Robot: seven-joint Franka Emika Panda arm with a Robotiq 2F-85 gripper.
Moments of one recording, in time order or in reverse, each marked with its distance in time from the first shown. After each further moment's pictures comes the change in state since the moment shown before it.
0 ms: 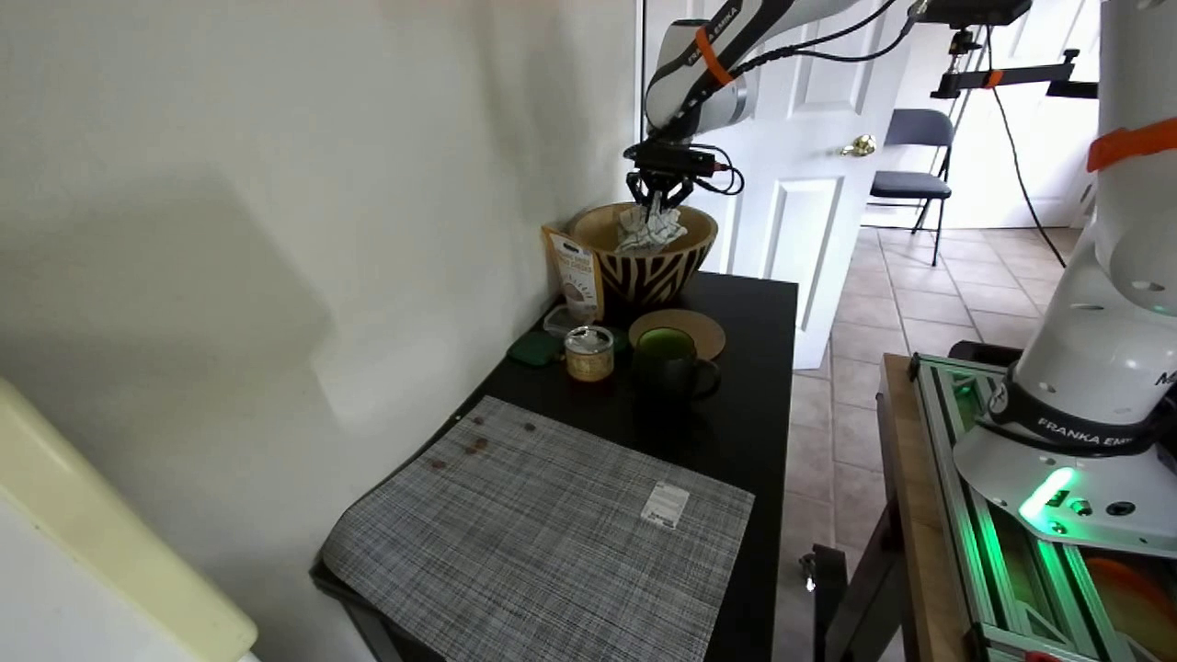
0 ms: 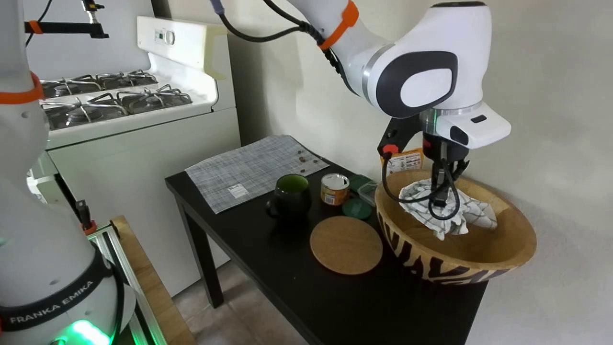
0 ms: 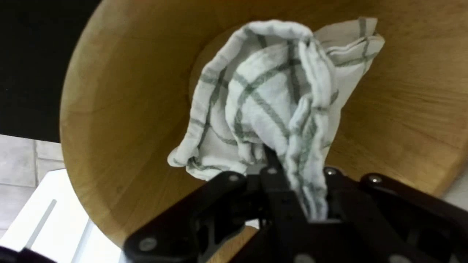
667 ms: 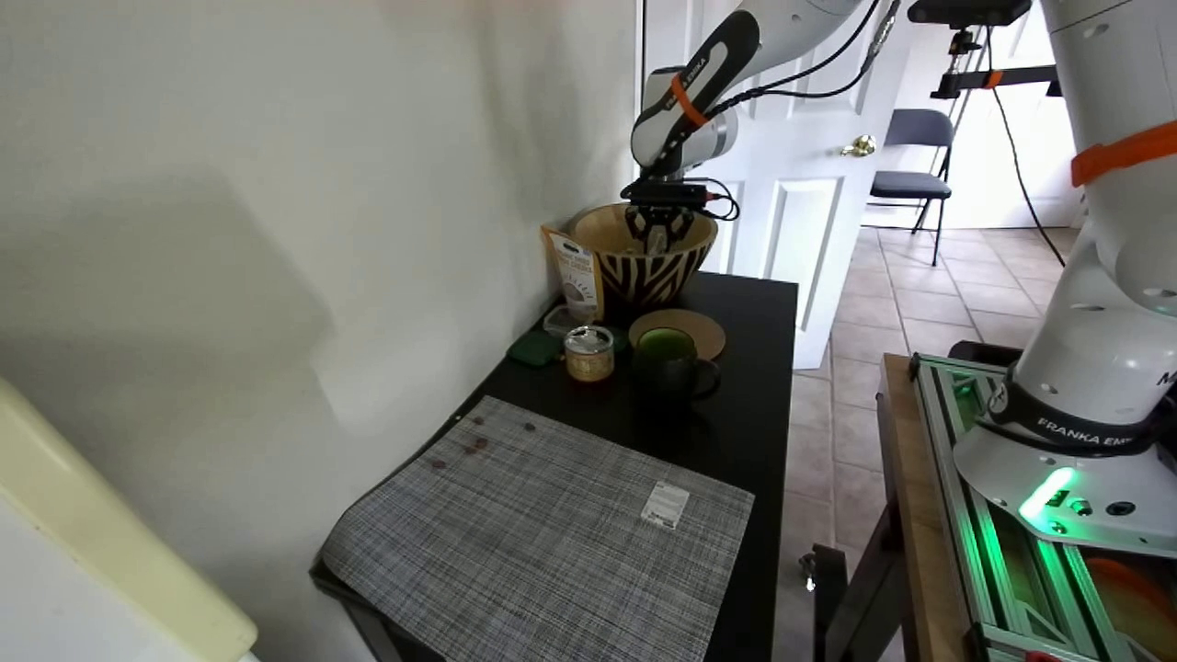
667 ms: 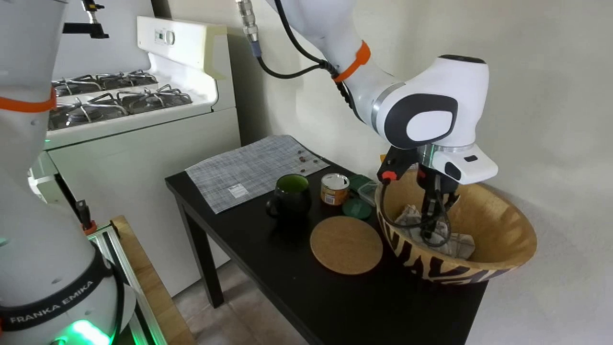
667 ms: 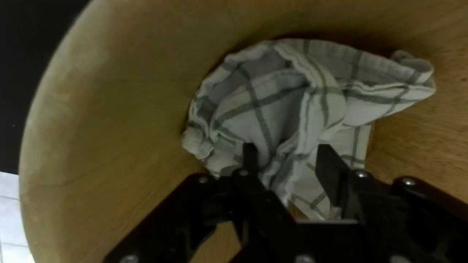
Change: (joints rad) arm 0.034 0.163 -0.041 0.092 0.031 -0.078 -0.007
